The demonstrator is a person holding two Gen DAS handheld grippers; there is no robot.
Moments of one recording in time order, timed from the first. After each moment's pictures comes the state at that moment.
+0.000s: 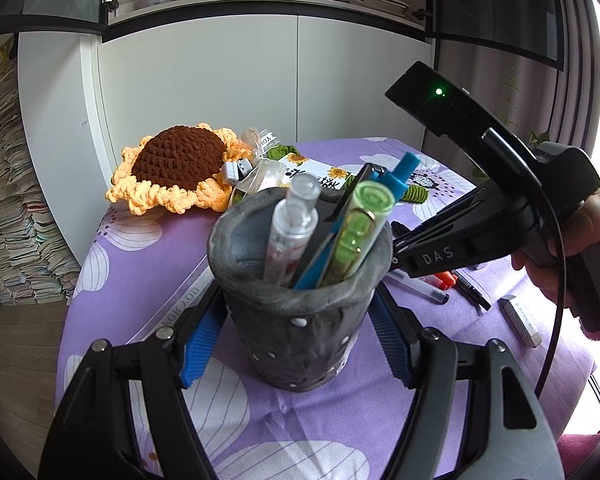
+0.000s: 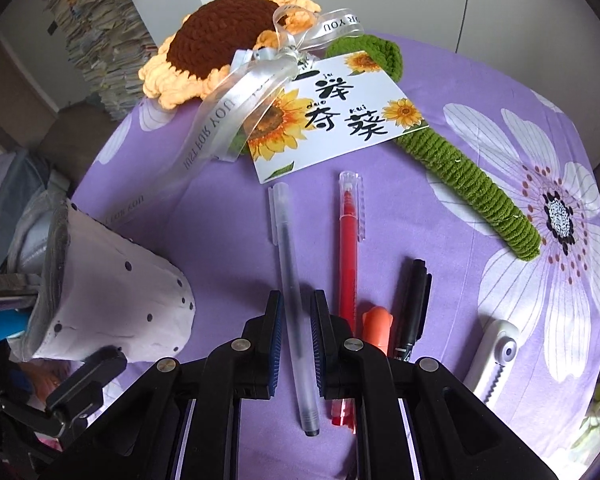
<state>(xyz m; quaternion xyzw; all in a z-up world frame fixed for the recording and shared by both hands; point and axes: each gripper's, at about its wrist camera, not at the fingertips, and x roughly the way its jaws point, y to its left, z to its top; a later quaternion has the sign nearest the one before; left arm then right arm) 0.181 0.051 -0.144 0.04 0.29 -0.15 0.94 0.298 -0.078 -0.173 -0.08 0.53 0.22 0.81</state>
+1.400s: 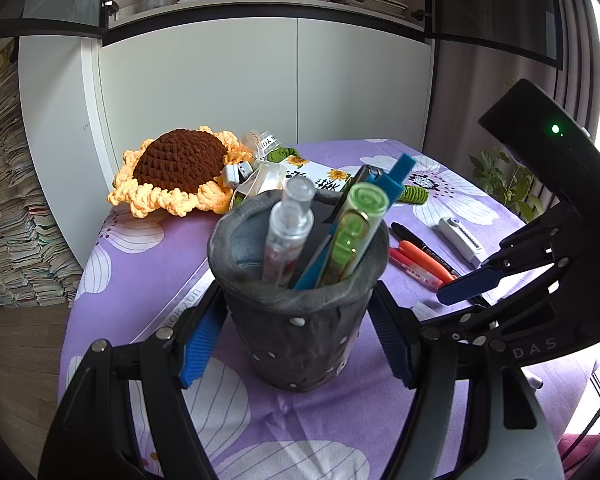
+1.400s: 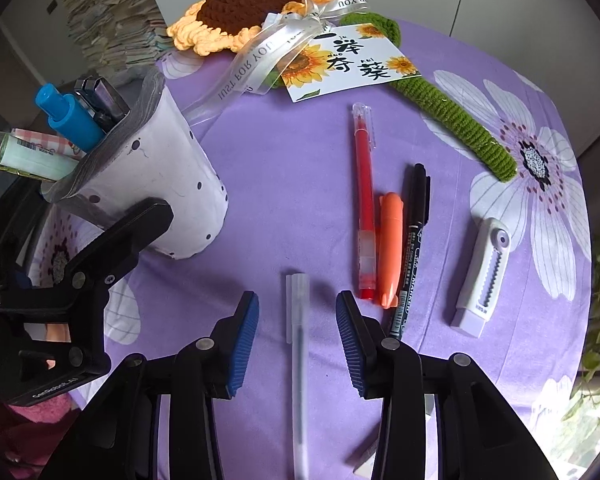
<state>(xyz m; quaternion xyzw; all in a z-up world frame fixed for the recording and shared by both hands) 0.180 0.051 -0.143 0.04 0.29 -0.15 0.95 0.227 -0.101 -0.168 -0.10 0.55 0.20 0.80</state>
